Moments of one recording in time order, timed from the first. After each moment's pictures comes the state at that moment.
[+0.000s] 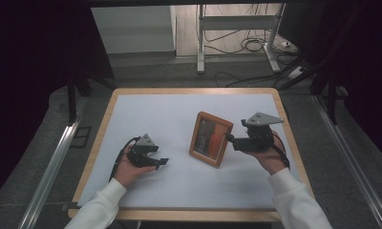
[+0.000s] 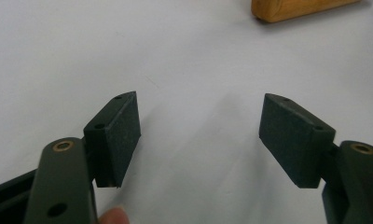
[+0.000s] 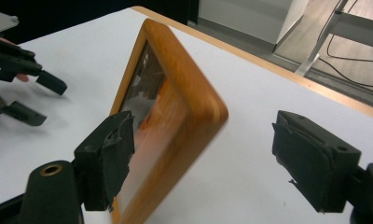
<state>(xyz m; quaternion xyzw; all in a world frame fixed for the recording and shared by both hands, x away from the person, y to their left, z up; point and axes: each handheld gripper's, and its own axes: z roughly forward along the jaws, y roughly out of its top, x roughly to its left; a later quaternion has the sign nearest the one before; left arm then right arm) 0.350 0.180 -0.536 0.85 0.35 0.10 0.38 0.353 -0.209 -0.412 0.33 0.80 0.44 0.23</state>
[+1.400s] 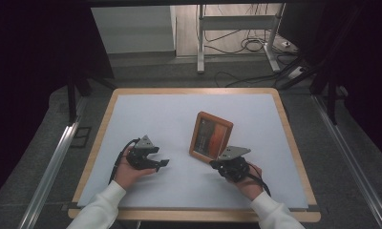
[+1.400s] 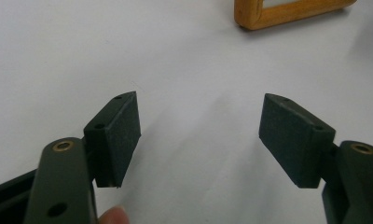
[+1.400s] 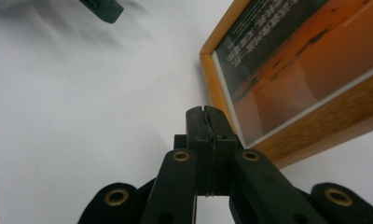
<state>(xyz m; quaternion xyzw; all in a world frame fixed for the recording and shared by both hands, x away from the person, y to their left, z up) 0.341 0.178 -0.533 0.85 0.34 0.10 0.39 0.316 -0.158 -0.499 0.25 0.88 0.39 0.14</state>
